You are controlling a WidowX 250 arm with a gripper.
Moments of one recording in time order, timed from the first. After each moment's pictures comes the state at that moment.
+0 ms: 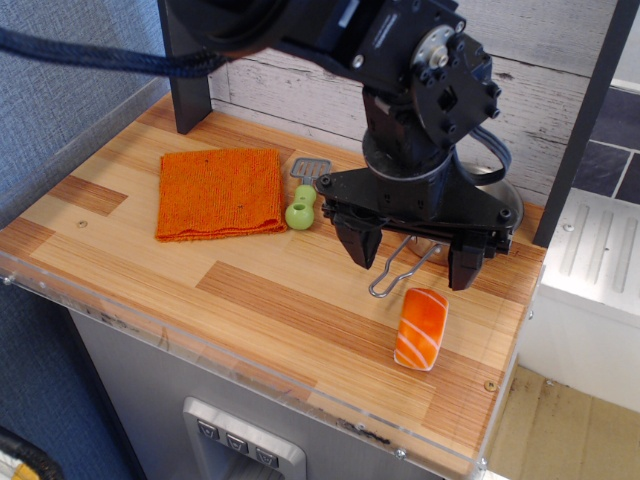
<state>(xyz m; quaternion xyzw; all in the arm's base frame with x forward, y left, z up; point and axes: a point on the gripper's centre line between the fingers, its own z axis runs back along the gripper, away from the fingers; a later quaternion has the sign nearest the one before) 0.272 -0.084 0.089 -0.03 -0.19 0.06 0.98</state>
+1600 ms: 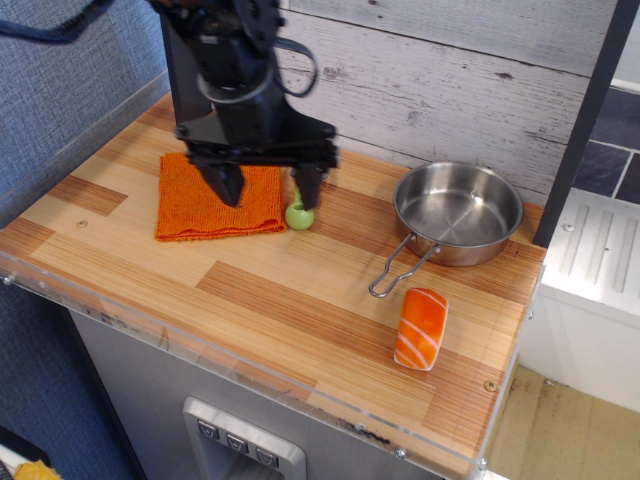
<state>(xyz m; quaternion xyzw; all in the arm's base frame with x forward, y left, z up) 0.300 0.043 0.074 -0.03 -0.17 0.16 0.97</state>
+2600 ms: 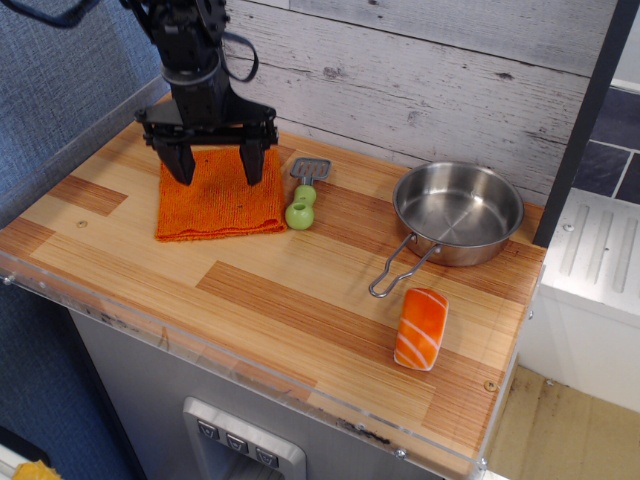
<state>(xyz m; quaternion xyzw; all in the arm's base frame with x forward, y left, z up) 0.332 0.108 0.041 0.01 -0.13 0.22 0.97</state>
